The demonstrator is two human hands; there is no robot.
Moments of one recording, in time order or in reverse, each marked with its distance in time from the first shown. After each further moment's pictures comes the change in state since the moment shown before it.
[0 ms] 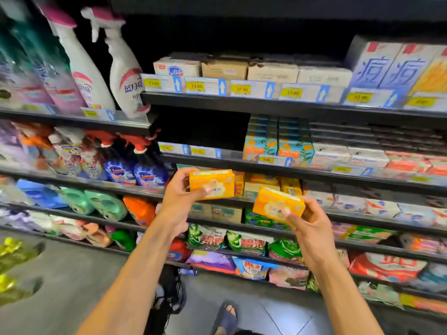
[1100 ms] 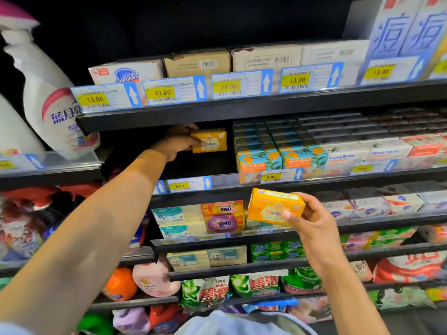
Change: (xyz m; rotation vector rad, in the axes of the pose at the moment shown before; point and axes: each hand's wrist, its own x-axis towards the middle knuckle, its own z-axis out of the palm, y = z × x) left_hand 0.333 0.027 0.029 0.541 -0.313 0.112; right_hand 0.088 0.049 0.050 0.092 0.152 -0.162
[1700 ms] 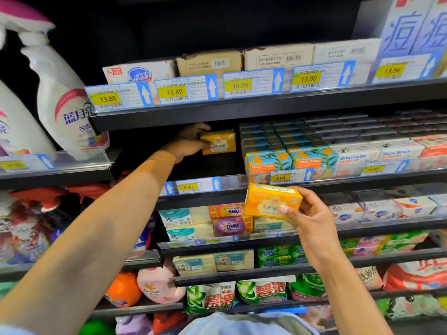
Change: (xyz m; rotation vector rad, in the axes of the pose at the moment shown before) left_hand 0.010 -0.010 -0.004 0.226 -0.049 0.122; right_hand 0.009 0.004 0.027 0.039 -0.032 -0.065
